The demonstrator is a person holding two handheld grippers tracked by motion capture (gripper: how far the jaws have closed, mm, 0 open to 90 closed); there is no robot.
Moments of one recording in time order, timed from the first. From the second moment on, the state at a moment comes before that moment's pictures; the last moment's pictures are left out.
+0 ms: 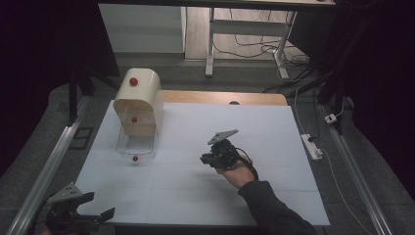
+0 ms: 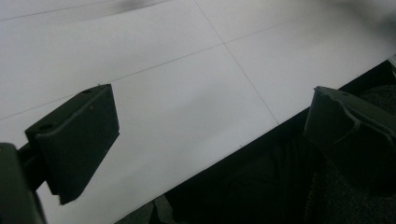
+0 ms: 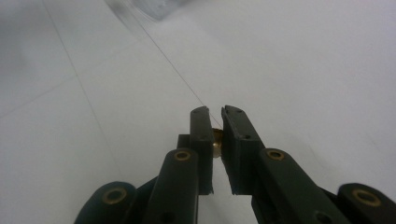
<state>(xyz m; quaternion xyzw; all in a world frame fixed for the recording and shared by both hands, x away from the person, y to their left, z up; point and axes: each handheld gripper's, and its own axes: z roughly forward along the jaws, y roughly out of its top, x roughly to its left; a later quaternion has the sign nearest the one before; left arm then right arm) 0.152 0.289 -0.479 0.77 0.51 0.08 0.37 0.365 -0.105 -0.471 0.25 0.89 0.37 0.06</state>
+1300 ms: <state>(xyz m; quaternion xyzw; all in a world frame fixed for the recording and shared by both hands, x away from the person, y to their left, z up) 0.152 0.291 -0.479 0.77 0.51 0.08 0.38 0.387 -0.003 -0.468 0.20 0.89 0.41 0.02</state>
